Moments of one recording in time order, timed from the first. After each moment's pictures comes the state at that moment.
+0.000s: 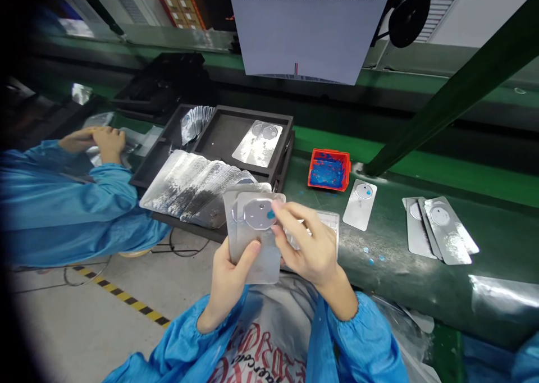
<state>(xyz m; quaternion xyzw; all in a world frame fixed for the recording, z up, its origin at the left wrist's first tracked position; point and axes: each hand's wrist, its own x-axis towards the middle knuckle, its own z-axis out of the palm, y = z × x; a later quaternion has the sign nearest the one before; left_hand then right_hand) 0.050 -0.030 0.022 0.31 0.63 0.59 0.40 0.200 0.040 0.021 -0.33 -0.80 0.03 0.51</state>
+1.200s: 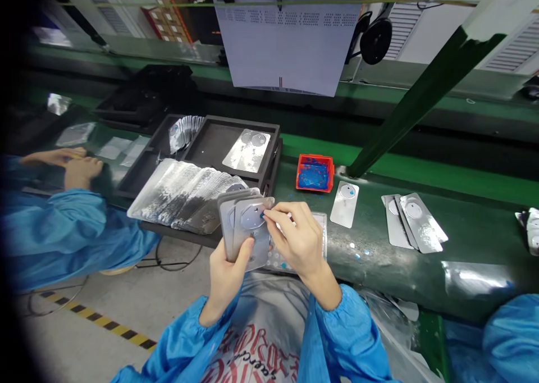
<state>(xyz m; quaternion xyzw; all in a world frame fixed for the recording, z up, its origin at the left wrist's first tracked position) 0.045 -0.024 0.004 0.39 0.63 0.56 0.36 0.195 0.044 0.022 -0.36 -0.79 0.00 0.50</state>
